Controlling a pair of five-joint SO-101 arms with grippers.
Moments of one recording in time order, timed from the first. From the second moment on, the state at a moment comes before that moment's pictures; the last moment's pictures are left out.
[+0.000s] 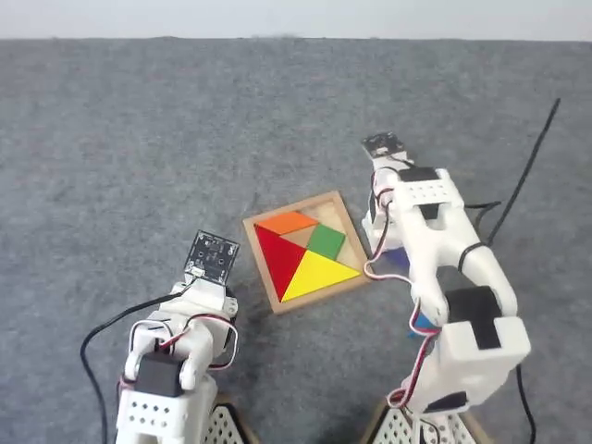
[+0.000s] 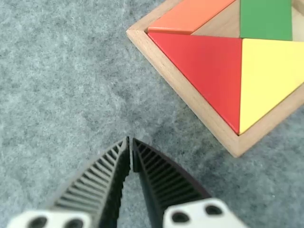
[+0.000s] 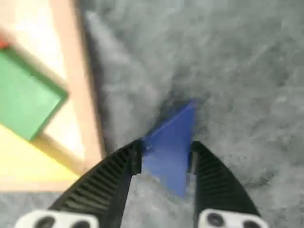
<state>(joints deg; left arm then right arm) 2.8 -102.9 97.2 72.0 -4.8 -11.5 9.9 22.2 63.2 10.2</state>
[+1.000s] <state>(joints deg) 2.8 -102.9 97.2 72.0 -4.8 -12.7 12.3 24.6 57.6 11.7</state>
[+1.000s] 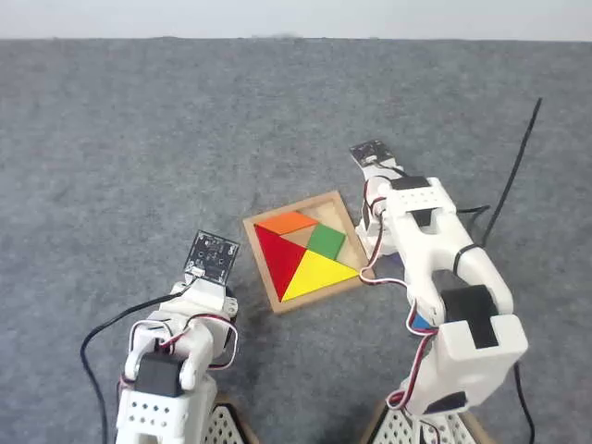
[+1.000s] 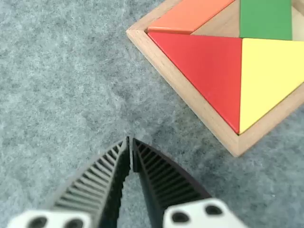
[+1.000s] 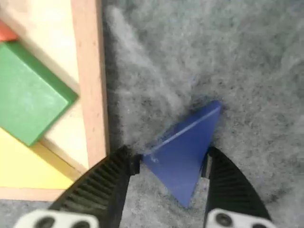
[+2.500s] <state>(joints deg) 2.8 -102.9 97.2 72.0 -4.8 -32.1 14.7 2.5 70.6 44.8</state>
